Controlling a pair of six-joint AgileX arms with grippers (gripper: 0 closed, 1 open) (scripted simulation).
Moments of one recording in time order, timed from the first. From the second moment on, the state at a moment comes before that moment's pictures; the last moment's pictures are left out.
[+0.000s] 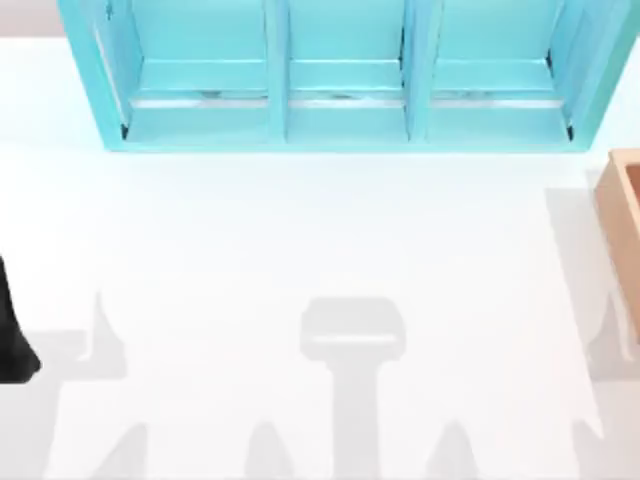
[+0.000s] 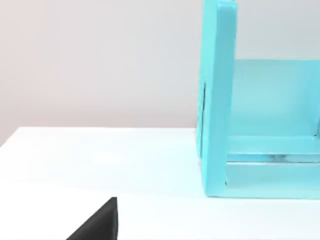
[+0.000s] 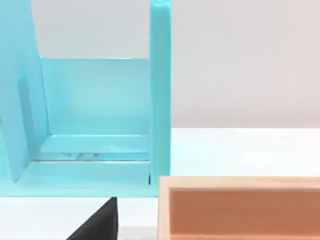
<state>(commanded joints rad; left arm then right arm) 0.00 0.00 0.00 0.00 0.00 0.00 0.00 0.00 0.00 0.00 0.00 0.00</state>
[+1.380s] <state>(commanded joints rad) 0.00 0.00 0.00 0.00 0.00 0.00 -0.30 1.48 1.14 -1.17 -0.01 -0.30</state>
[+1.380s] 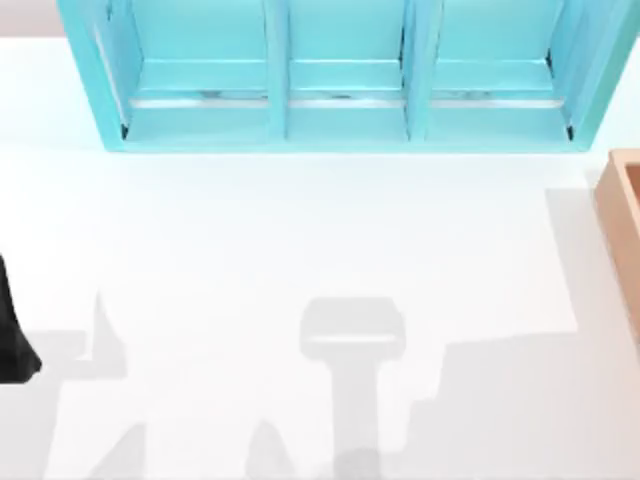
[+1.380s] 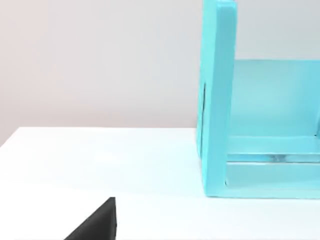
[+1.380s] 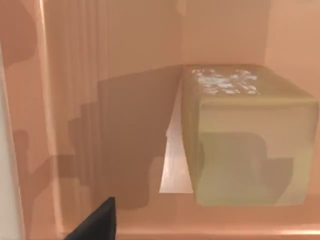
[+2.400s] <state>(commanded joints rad) 0.00 0.00 0.00 0.00 0.00 0.00 -0.31 1.61 1.03 -0.98 -0.01 -0.32</state>
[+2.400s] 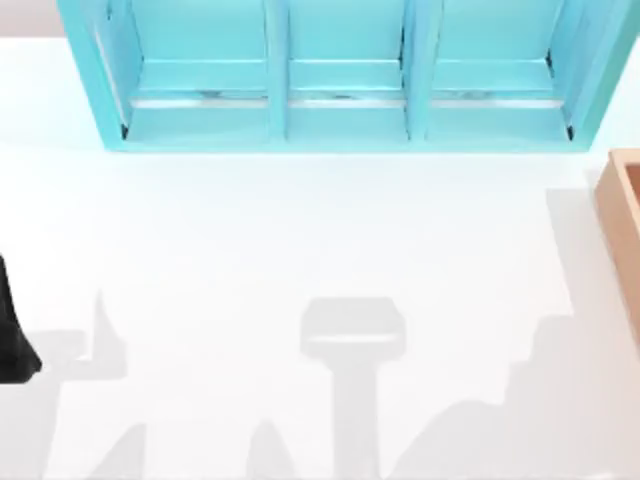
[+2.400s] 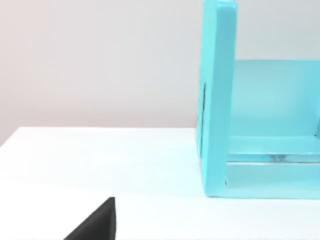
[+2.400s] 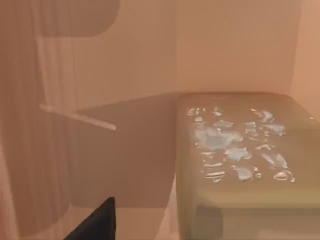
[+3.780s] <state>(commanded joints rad) 0.00 0.00 0.00 0.00 0.00 0.00 -0.31 1.66 0.92 -0.83 -0.01 -0.31</state>
